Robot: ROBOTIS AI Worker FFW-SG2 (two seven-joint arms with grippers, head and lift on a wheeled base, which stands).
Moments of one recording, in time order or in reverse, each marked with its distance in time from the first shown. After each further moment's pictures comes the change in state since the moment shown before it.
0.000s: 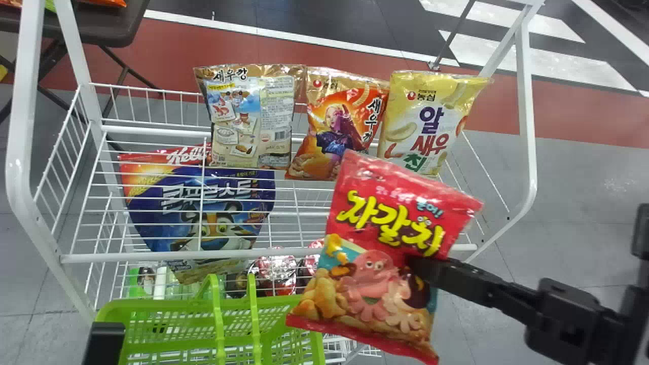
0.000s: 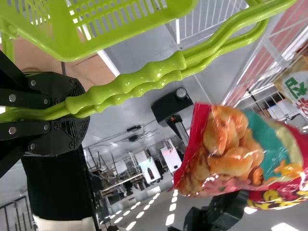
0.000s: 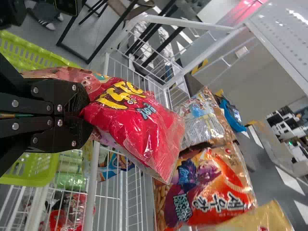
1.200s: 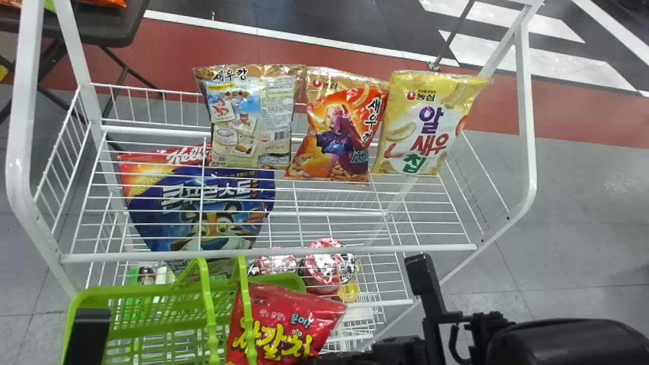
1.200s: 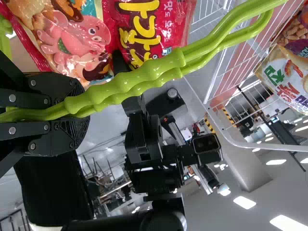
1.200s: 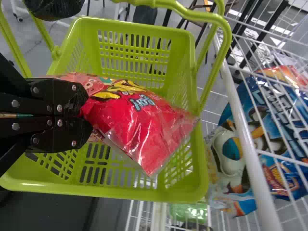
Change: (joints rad) left arm 0.009 0.008 0.025 -0.076 0.017 0.014 0.007; right arm -0.070 -0.120 0.718 0.473 0.465 0.001 -0.005
